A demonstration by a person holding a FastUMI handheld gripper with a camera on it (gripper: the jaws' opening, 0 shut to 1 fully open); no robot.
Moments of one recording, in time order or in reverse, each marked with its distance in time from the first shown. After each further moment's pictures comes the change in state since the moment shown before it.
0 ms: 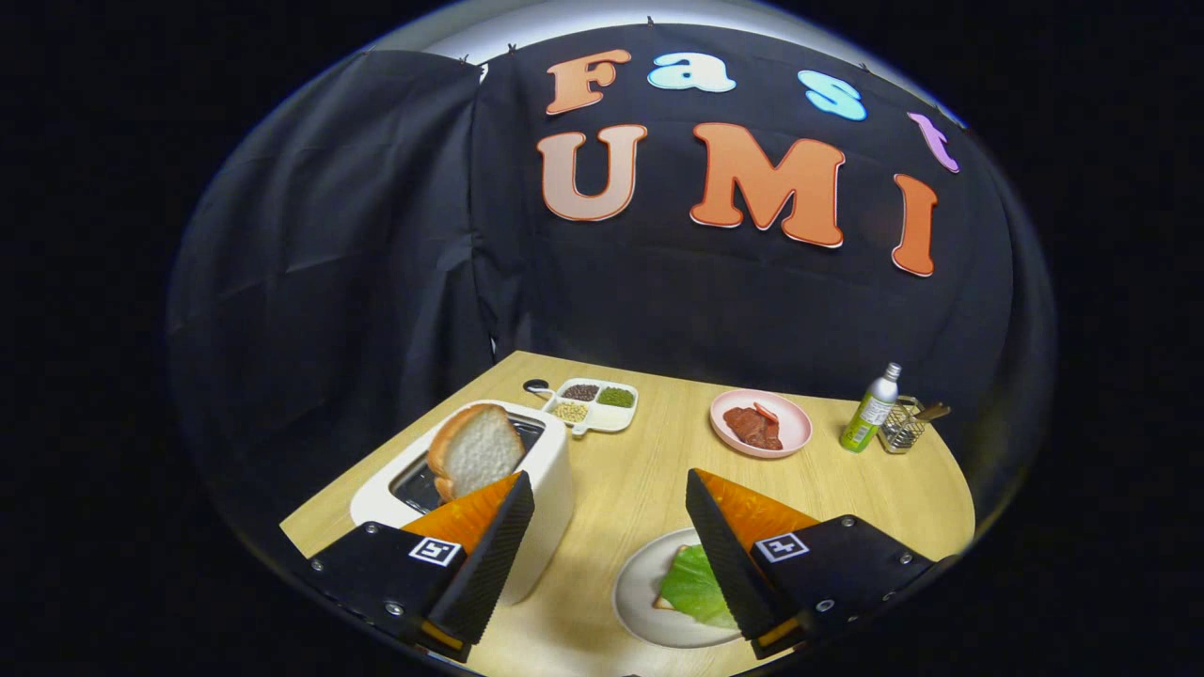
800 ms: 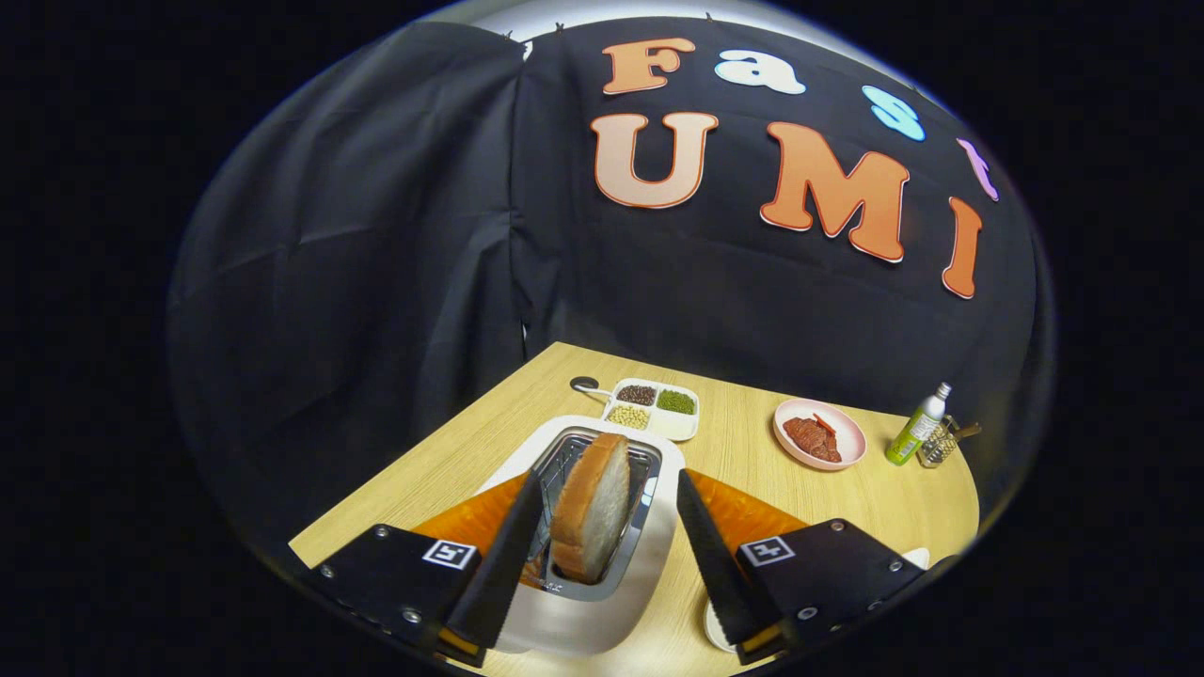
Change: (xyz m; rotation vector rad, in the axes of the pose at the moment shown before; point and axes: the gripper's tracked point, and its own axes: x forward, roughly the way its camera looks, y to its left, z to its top) arm 0.056 0.084 -0.008 -0.076 0.042 0.019
